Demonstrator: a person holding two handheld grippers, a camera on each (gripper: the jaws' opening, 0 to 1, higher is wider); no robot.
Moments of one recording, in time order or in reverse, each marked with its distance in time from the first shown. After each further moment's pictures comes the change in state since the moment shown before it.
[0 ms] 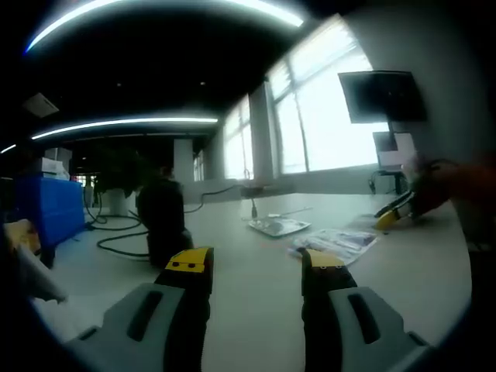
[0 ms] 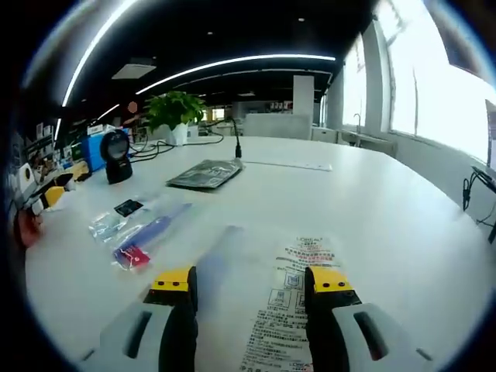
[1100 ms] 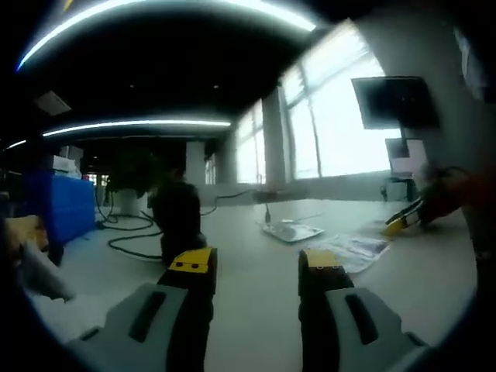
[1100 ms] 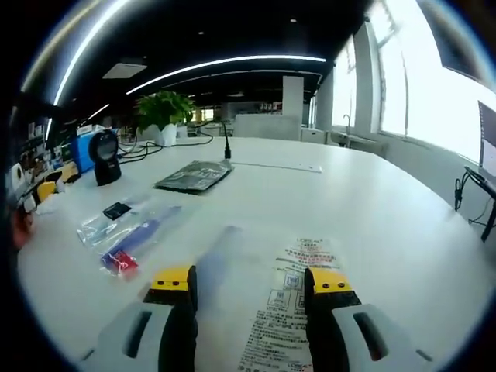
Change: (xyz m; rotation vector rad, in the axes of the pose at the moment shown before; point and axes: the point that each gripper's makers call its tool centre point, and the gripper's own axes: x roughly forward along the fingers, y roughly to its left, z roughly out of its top) left arm 0.003 0.018 0.002 -0.007 -0.008 0.085; right arm 0.015 -0.014 0.007 -0.019 -0.008 -0.037
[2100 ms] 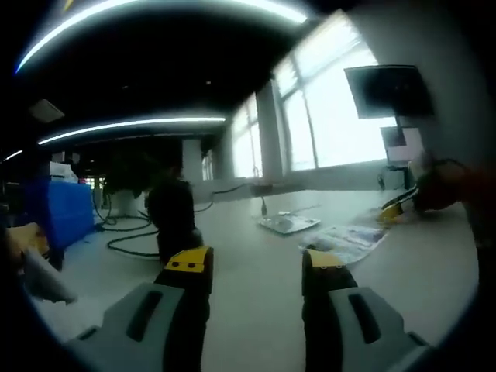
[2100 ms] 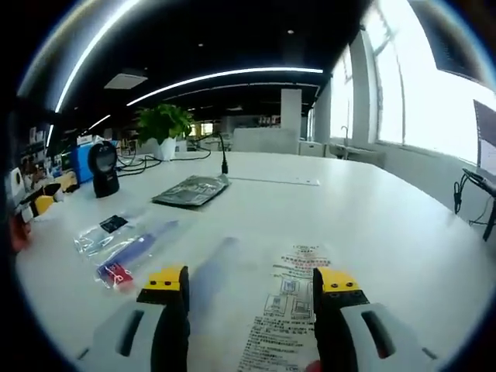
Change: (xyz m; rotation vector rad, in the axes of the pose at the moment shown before) left arm -0.005 -0.010 -0.004 0.033 0.019 -0.034; right arm -0.010 -0.001 0.027 0.057 -0.207 -0.012
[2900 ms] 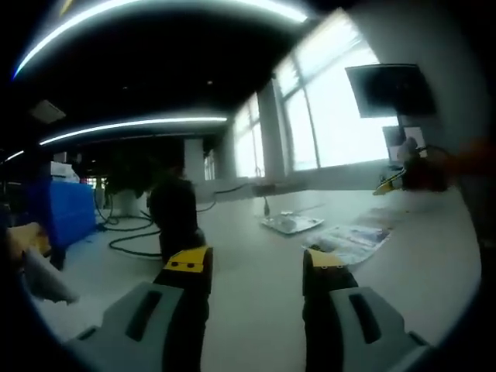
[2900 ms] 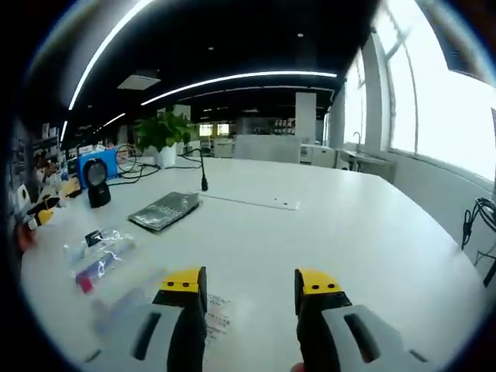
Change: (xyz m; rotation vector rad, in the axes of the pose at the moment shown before) left arm 0.003 0.008 -0.002 -0.005 0.001 0.024; right arm 0.041 -0.096 0.020 -0.065 0.140 0.127
